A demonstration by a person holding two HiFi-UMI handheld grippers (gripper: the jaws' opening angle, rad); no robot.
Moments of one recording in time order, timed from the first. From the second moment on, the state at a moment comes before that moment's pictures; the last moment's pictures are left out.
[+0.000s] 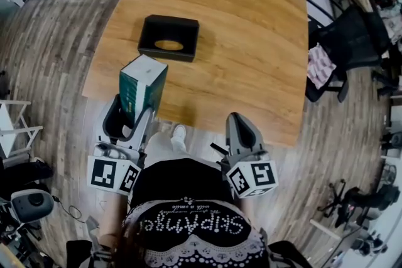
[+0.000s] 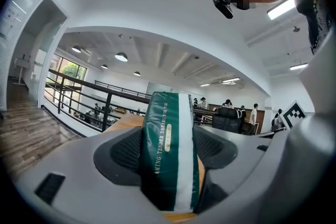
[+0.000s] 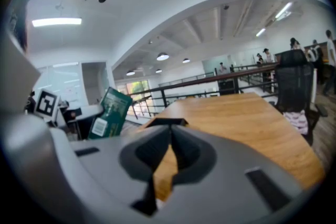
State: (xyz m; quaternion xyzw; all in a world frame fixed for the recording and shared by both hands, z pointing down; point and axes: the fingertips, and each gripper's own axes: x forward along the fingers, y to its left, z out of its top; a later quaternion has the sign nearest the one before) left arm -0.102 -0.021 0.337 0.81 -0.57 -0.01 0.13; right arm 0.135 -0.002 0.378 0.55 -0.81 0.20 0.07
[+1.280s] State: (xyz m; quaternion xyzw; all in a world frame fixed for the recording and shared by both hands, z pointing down) left arm -0.170 -0.122 0.322 0.84 -0.52 -0.01 0.13; right arm 0.067 -0.067 0.368 0.59 -0.77 0.21 0.06
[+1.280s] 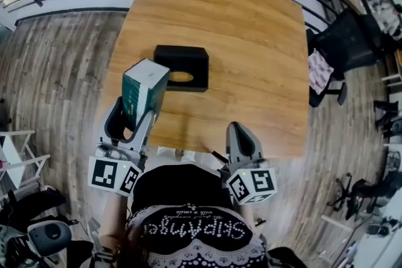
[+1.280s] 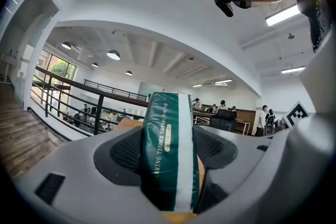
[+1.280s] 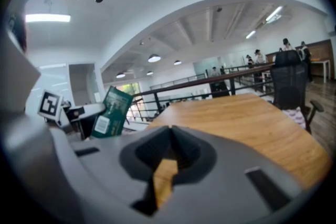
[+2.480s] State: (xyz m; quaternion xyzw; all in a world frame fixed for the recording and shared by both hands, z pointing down) left arm -0.151 -0.127 0.326 0.84 -0.52 0.00 0.13; right arm 0.102 -0.074 0.365 0.61 -0.76 0.21 0.06
